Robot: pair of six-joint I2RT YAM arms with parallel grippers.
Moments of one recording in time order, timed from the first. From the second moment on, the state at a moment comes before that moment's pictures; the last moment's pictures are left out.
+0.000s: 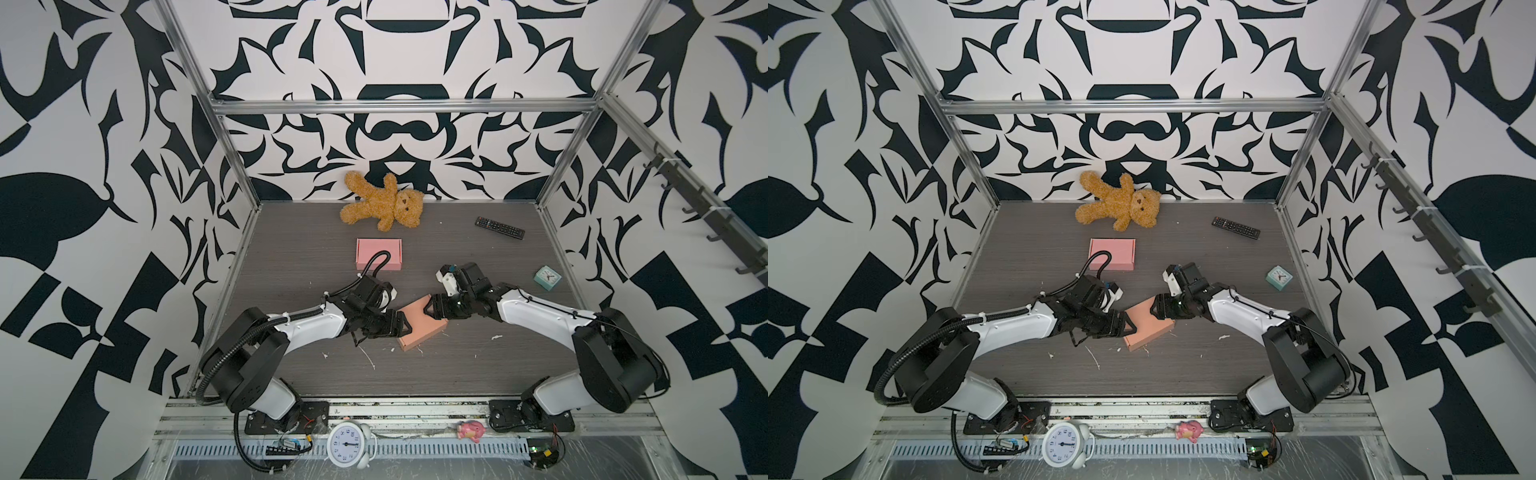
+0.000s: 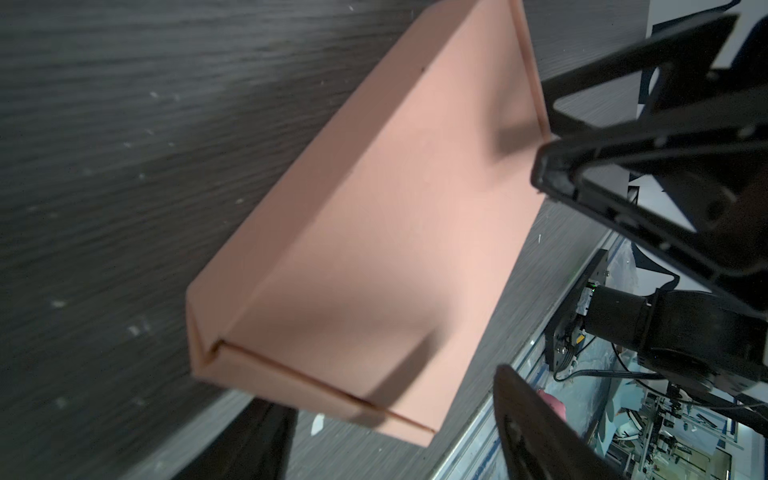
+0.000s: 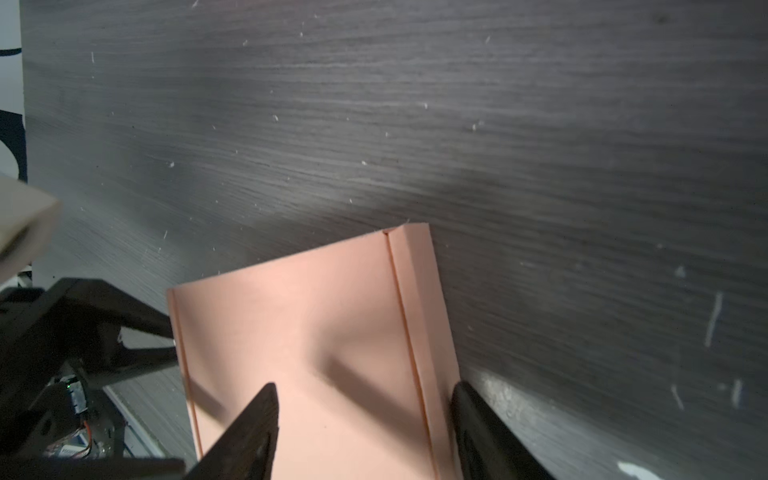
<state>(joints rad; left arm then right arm) -0.74 1.52 0.72 -0.17 0.50 -0.65 0.54 1.45 0.74 -0.30 -0.36 0.49</state>
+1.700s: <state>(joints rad) -0.48 0.89 0.48 -0.23 -0.66 -0.26 0.39 0.82 0.38 -0.07 0.52 0.20</state>
